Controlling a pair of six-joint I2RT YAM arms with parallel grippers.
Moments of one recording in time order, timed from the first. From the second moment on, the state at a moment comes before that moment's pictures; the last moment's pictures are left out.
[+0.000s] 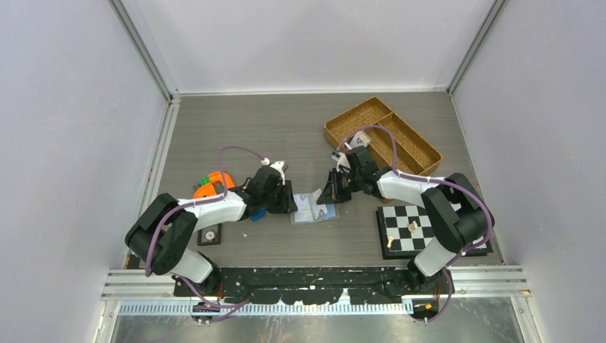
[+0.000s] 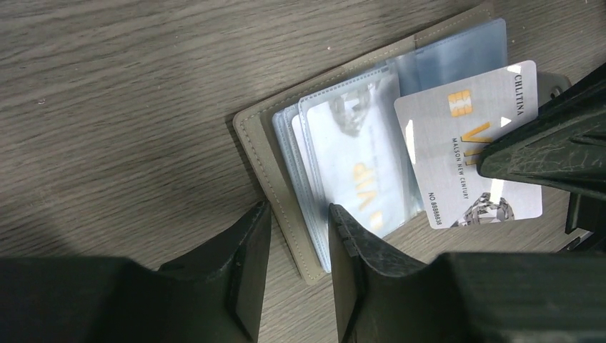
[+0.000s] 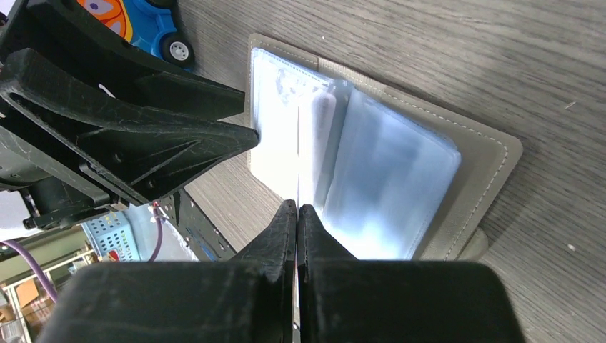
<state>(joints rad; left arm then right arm) -0.67 1.48 0.63 0.00 0.11 -0.60 0.53 1.63 0.80 -0.04 -0.58 0.60</state>
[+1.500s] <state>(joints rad) -0.67 1.49 0.64 0.01 0.11 -0.57 0.51 1.65 0.76 -0.01 -0.57 0.73</state>
